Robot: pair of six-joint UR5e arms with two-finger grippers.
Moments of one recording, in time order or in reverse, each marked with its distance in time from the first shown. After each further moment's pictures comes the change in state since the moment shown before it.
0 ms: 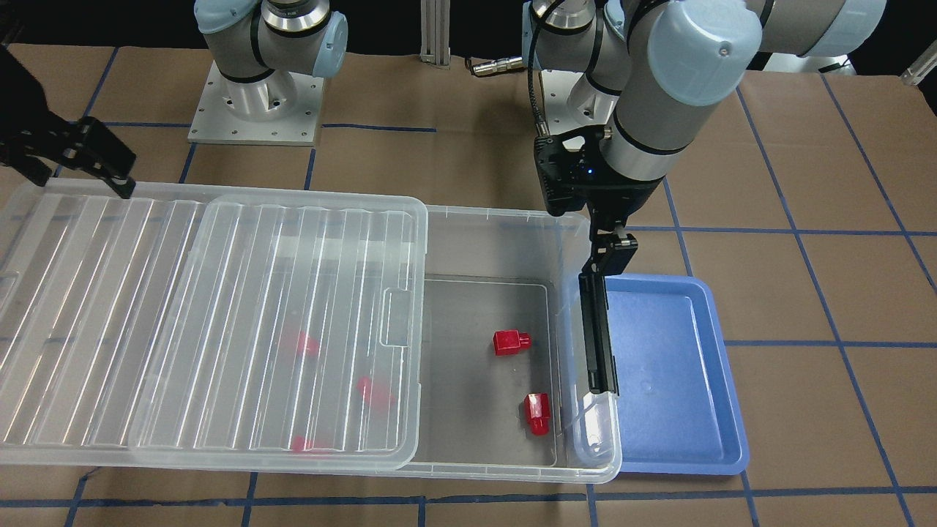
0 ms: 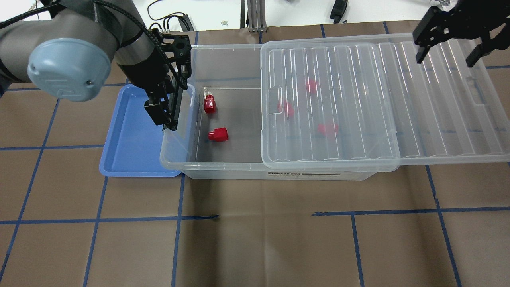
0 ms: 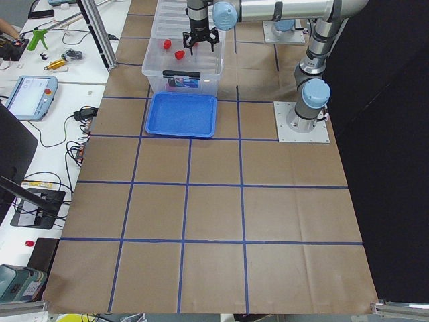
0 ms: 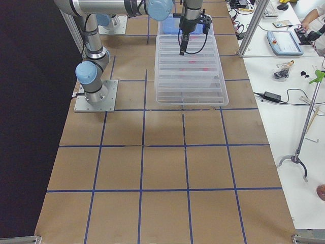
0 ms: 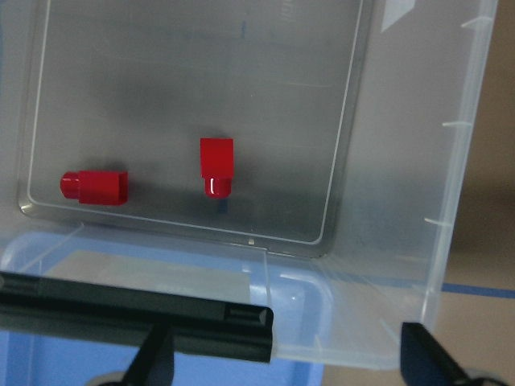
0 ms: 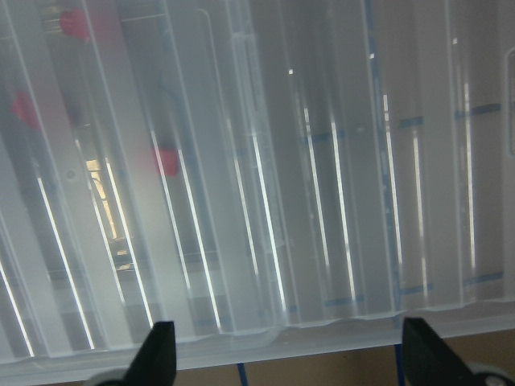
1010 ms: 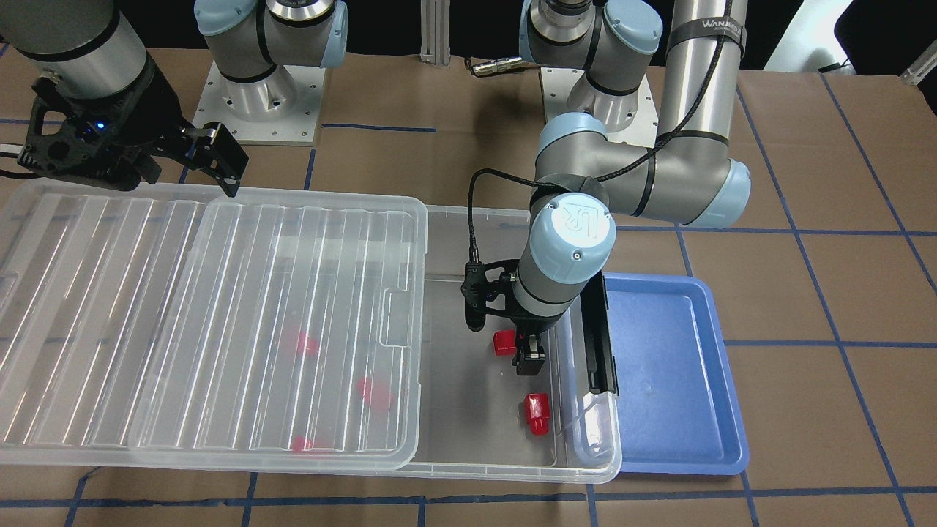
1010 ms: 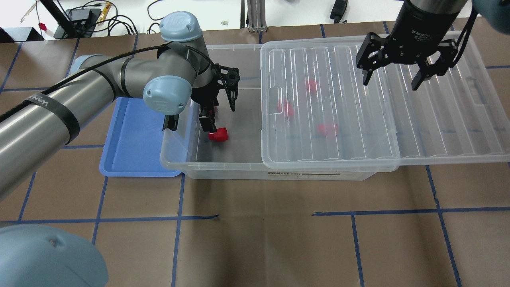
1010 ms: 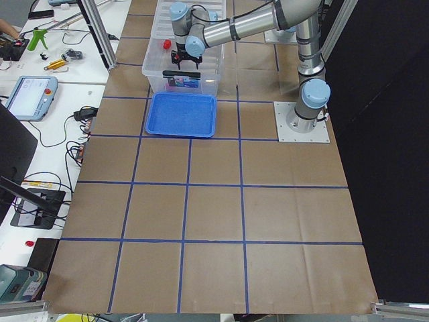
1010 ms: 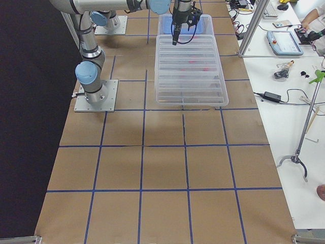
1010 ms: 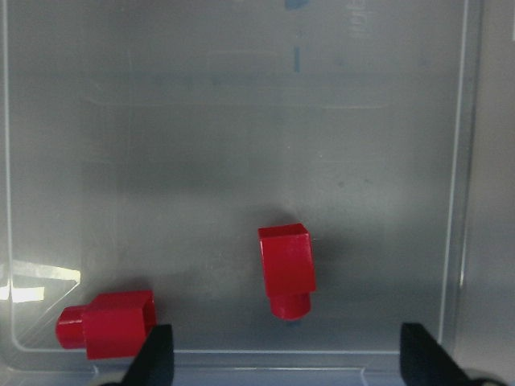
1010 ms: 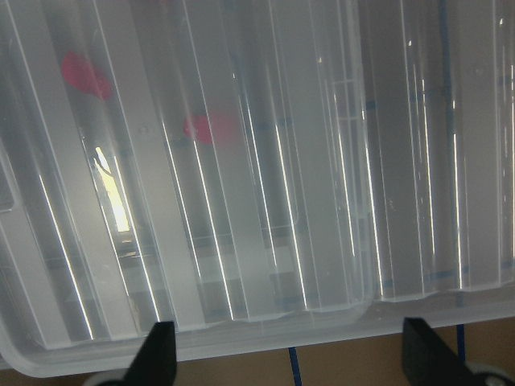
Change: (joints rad) left arm -0.076 -0.312 -0.015 0.292 0.008 0.021; right arm 0.122 -0.034 0.106 -0.064 0.011 0.131
